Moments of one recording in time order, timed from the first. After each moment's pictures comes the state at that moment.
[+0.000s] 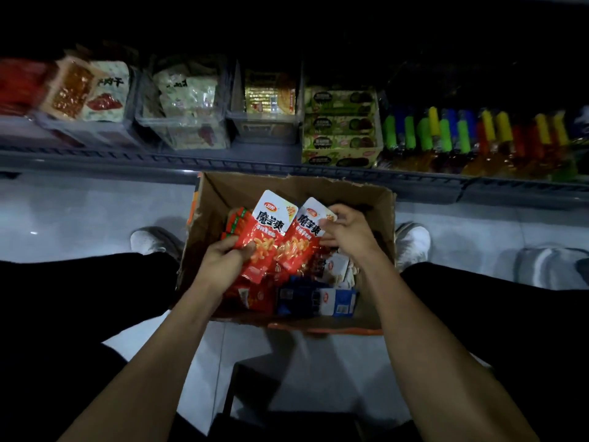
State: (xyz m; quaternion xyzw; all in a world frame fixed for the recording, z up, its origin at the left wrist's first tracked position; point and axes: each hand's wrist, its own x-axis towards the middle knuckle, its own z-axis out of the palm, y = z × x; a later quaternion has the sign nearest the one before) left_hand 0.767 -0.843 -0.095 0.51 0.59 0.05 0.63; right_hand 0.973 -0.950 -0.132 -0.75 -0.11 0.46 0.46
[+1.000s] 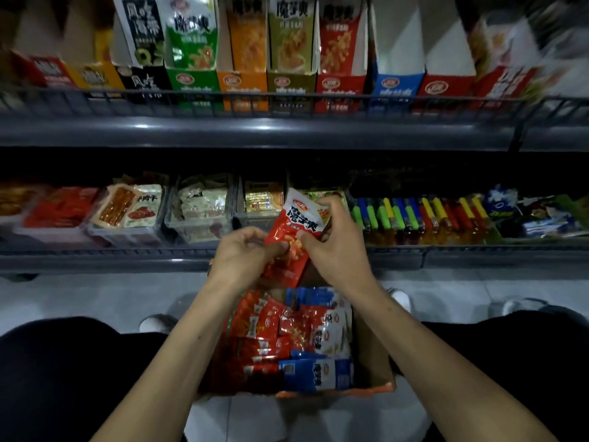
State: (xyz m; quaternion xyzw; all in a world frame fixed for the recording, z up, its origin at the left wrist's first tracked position) left_hand 0.822 -0.825 0.080 0.63 0.43 0.15 0.63; right_hand 0.935 -0.932 0.076 -0.77 -0.35 0.15 0.51
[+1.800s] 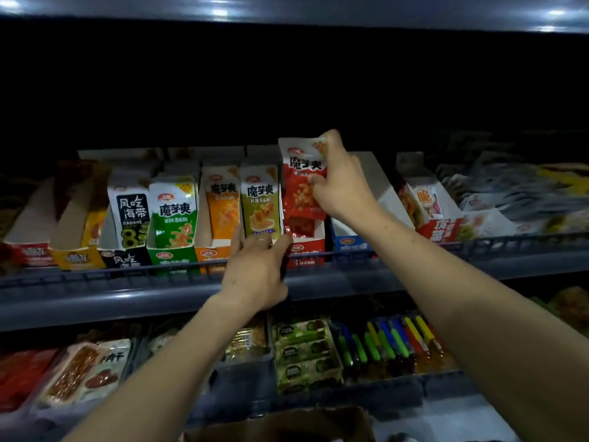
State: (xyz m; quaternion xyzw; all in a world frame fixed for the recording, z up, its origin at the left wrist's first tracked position) left_hand 0.973 -0.741 0.198 0.97 0.19 0.13 -0.07; right_hand 1.099 -0.837 0.291 -0.79 -0.43 -0.17 0.41
